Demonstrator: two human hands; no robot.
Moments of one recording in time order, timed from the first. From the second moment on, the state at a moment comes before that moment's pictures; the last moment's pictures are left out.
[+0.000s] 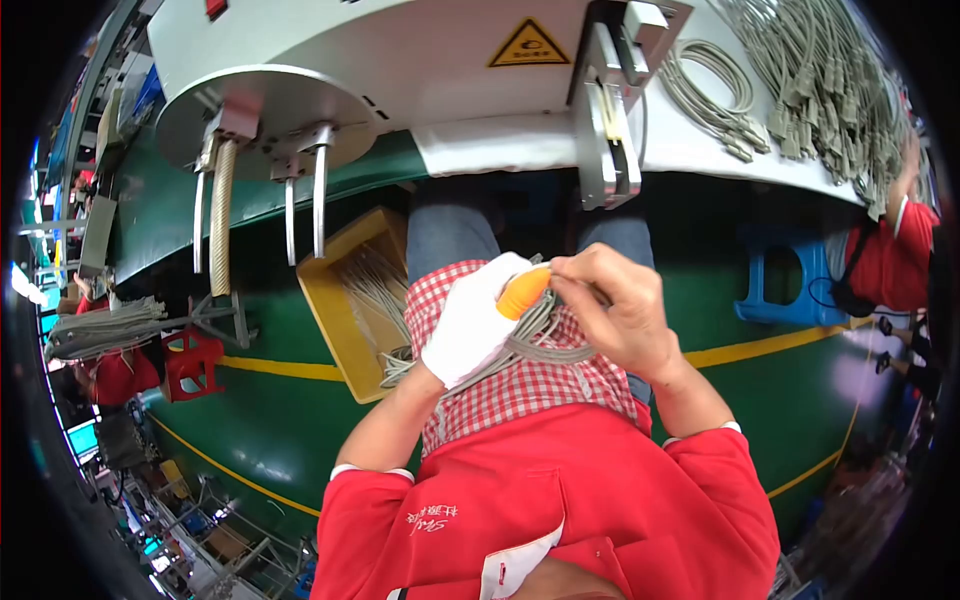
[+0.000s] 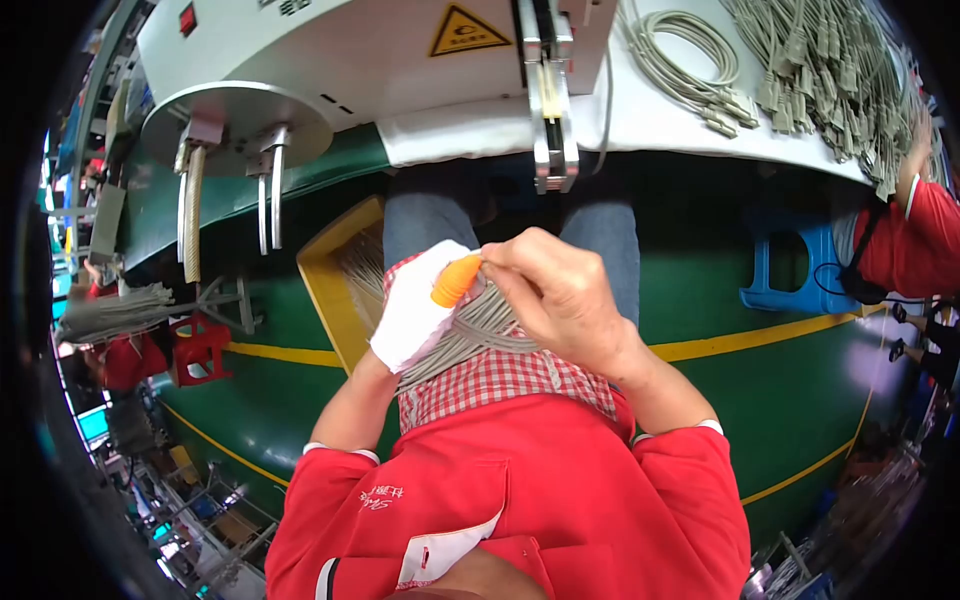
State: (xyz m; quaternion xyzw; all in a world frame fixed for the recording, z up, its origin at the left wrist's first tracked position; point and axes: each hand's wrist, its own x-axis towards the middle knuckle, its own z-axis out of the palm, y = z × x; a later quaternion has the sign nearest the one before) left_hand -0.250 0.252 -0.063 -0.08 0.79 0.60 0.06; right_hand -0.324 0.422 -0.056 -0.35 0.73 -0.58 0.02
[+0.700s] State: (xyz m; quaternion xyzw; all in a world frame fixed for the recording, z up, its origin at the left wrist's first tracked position) left_hand -0.410 0.275 -0.061 -0.06 0.78 0.60 -0.16; right_hand -0.462 0.409 -0.071 -0.16 0.68 -0.71 -0.02
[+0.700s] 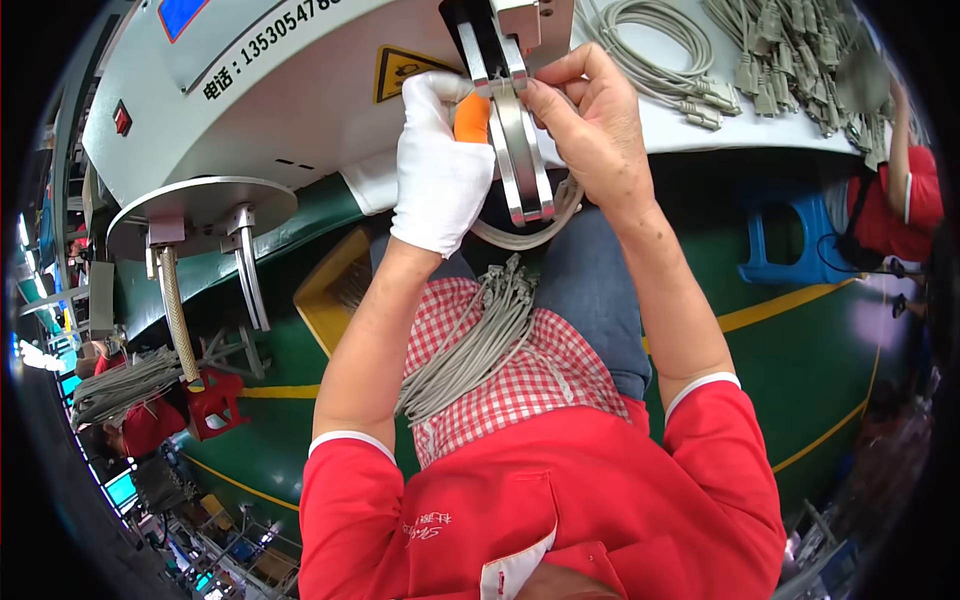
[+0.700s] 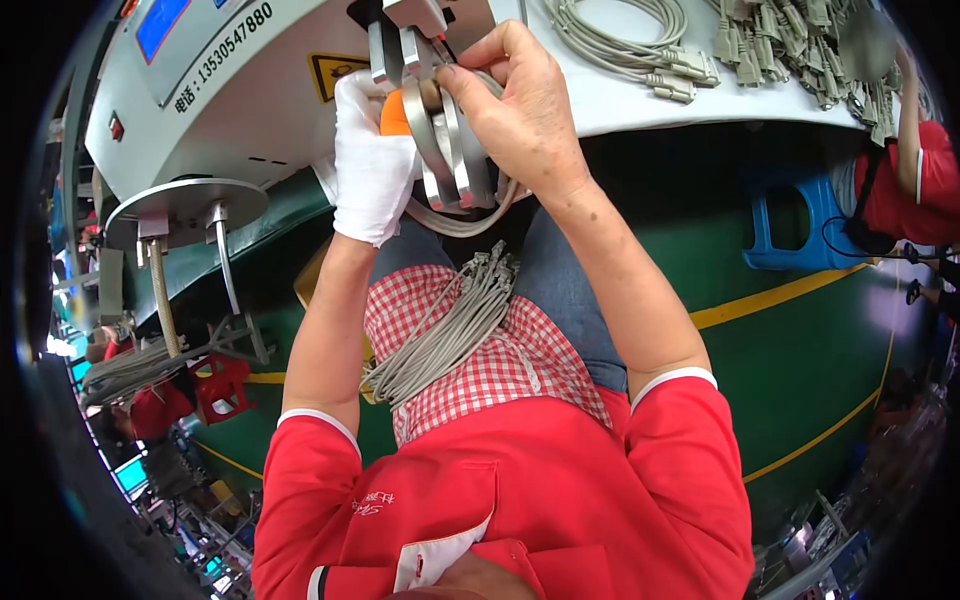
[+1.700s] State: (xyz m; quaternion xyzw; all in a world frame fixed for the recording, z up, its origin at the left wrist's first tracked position) left_hand -0.281 0.260 -0.009 0.36 0.87 0.34 -0.06; right_hand -0.367 0.481 -0.005 -0.40 0.60 -0.60 0.35
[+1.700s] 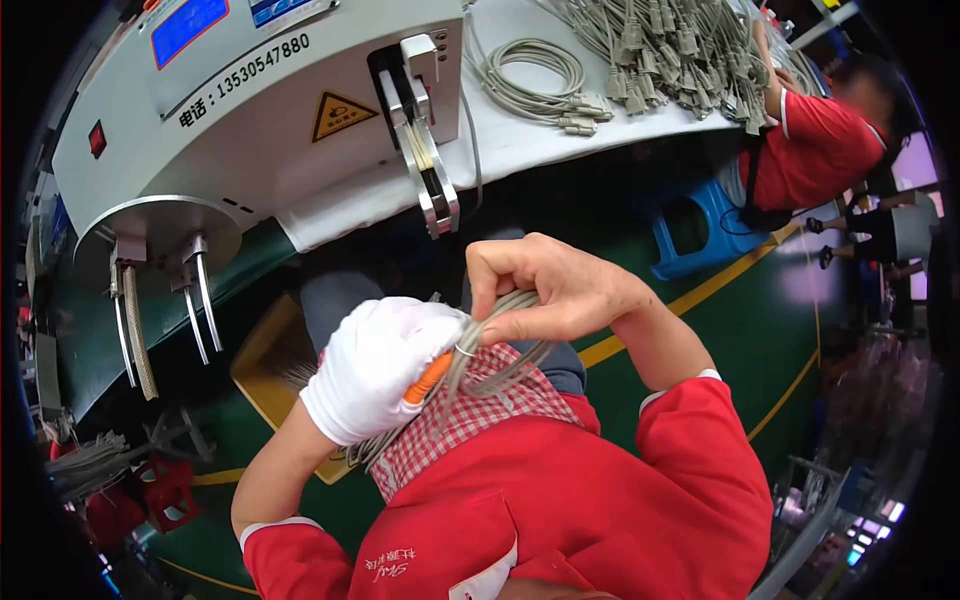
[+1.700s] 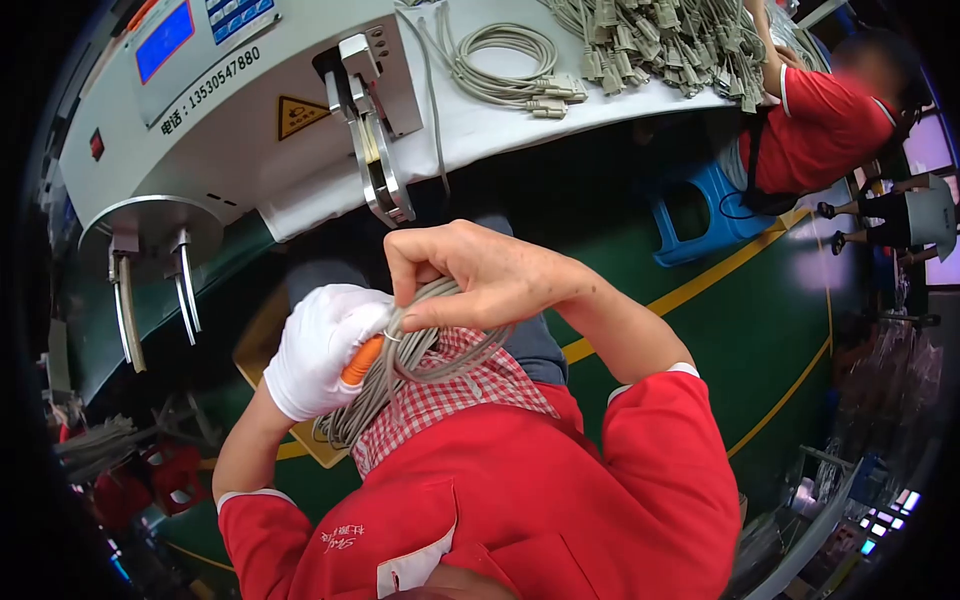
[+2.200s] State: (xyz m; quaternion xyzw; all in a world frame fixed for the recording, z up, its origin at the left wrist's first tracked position) left_hand -0.273 0.263 -0.026 0.34 0.80 0.48 0.09; right_hand -0.375 0.475 -0.015 -0.44 0.55 -0.56 0.44
